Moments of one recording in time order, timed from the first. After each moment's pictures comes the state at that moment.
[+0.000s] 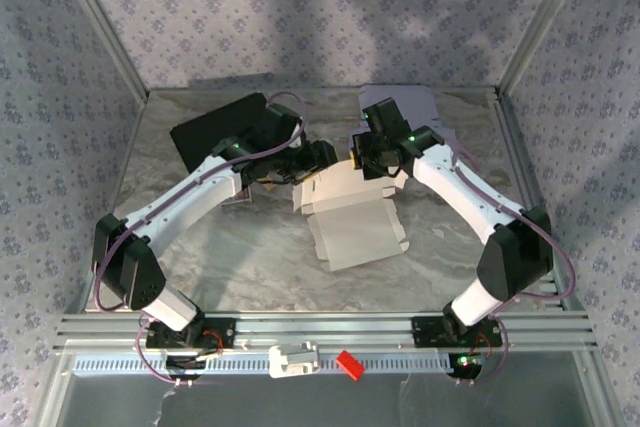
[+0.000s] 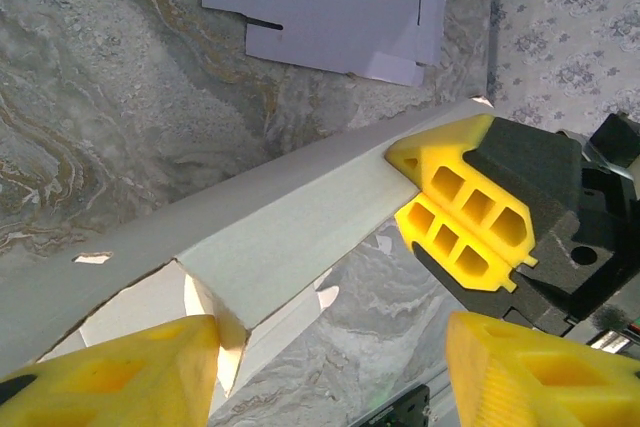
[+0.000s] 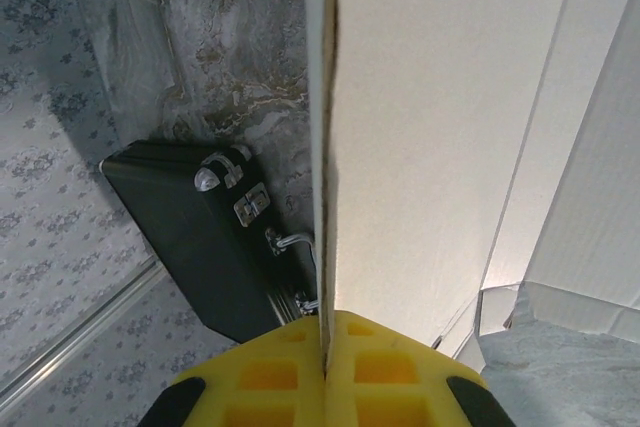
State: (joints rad) left arm -0.69 1.55 1.40 -0.61 0.30 -0.97; right arm 0.53 1.58 1.41 -0.73 -0.10 1.83
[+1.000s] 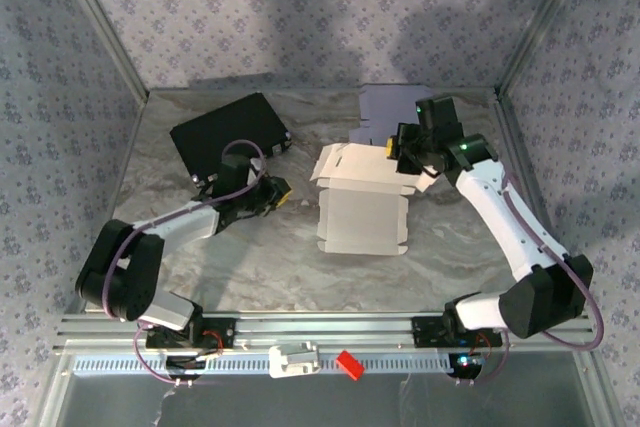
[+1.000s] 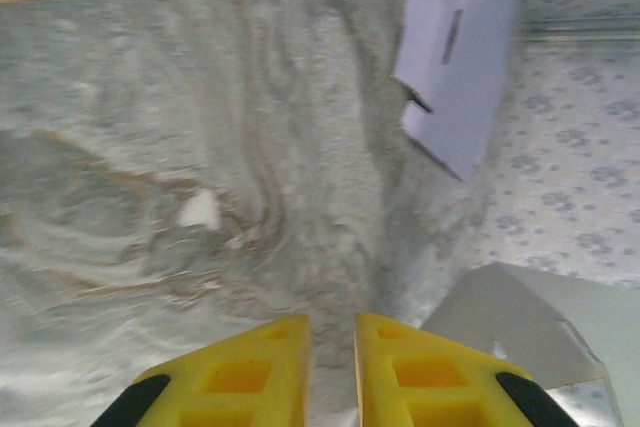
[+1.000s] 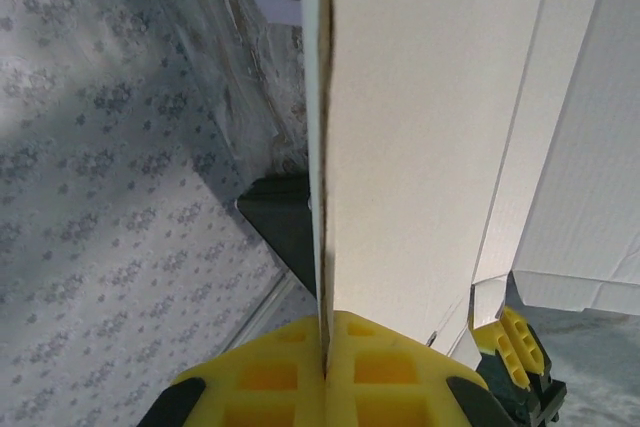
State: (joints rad) left arm -0.44 1.46 0.67 0.20 0.45 -1.20; right arm 0.33 1.34 1.32 -0.77 -0.18 1.99
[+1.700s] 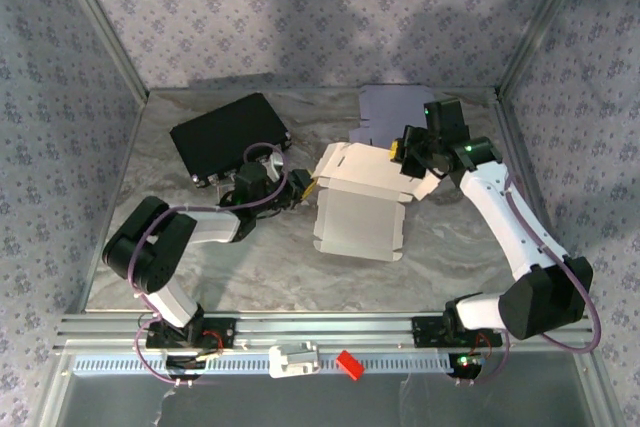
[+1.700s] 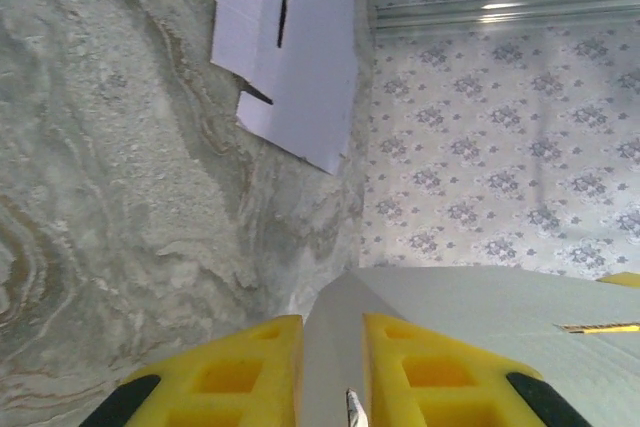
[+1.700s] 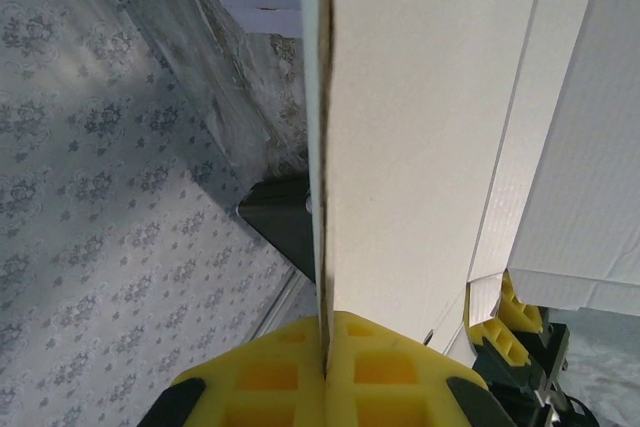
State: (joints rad) left arm -0.57 1.65 0.62 0.75 0.42 -1.38; right arm 0.28 1.33 1.28 -0.75 -0.26 2.04
